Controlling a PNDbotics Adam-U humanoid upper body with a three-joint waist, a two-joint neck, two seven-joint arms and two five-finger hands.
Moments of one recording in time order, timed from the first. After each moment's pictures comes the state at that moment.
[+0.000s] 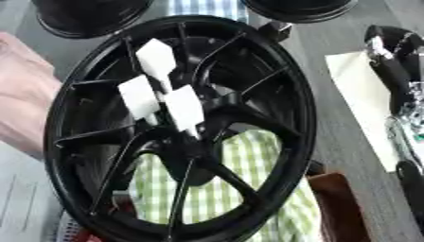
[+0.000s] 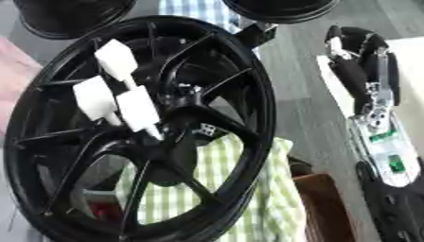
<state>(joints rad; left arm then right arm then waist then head) -0.51 0.73 -0.18 -1.90 -0.11 0.09 0.06 -0.23 -0.44 -0.22 -1.79 -0.11 0.09 -0.39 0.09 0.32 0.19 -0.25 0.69</state>
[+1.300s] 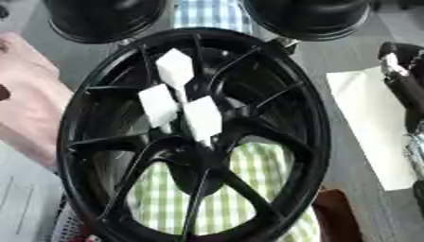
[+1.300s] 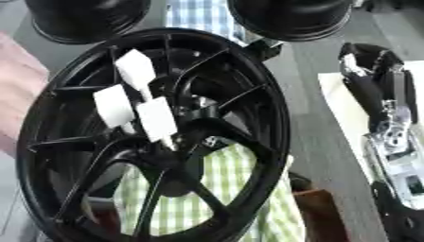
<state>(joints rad) -0.92 1.06 -0.40 -1.78 -0.31 -0.17 -0.37 -0.24 -0.45 -0.20 -1.80 -0.12 0.10 -0.36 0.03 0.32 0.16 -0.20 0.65</state>
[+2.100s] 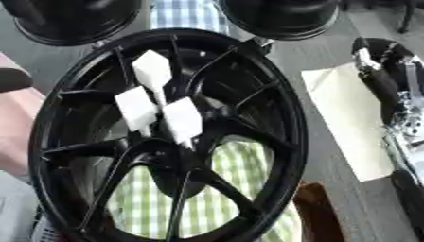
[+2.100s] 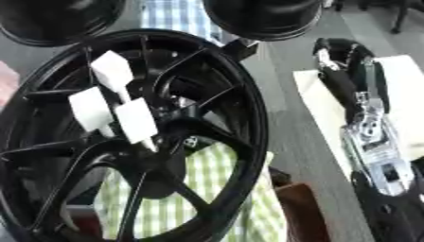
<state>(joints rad) -1.12 0.89 -0.46 -1.66 -0.26 -0.18 -0.67 -0.25 -0.45 -0.19 -1.80 -0.12 0.11 -0.36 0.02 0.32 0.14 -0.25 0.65</state>
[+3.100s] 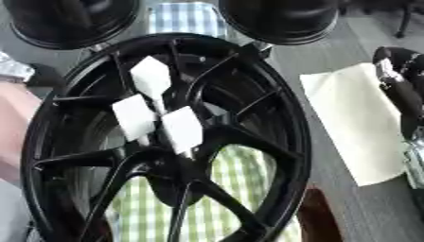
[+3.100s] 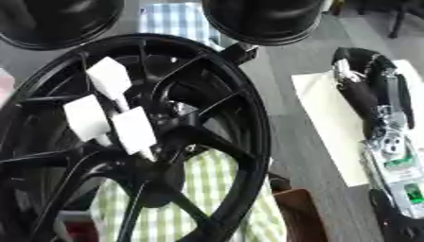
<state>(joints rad) -1.23 0.80 -0.40 -1.60 -0.22 -0.19 -0.89 -0.28 -0.44 -0.18 -1.82 -0.13 0.11 -0.34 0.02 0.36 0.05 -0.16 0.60</state>
